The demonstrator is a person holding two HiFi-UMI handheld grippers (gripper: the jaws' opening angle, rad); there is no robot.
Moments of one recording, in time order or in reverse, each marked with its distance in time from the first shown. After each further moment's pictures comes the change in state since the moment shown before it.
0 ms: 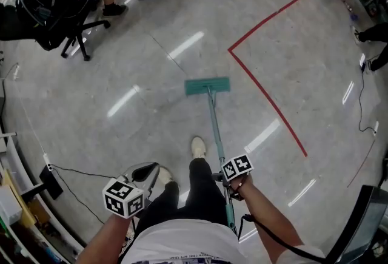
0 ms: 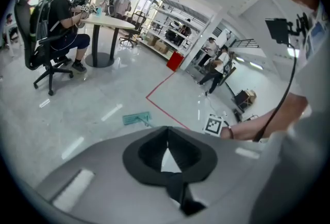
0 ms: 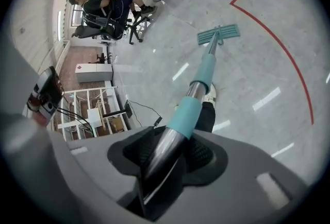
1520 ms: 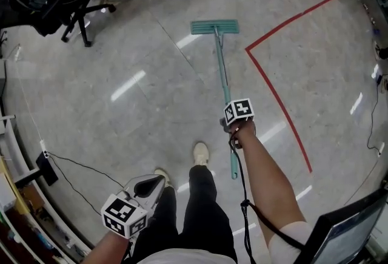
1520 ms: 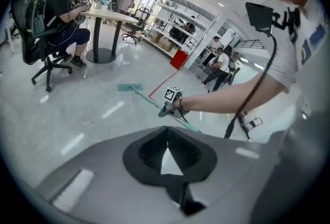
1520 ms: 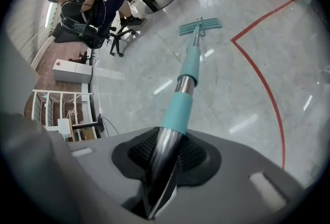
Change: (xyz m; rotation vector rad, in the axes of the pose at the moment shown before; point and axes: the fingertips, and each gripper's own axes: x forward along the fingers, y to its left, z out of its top) left arm 0.047 0.008 0.026 -0.023 0.018 0.011; right arm -0.013 -0.101 0.303 -0.067 -0.105 -0.255
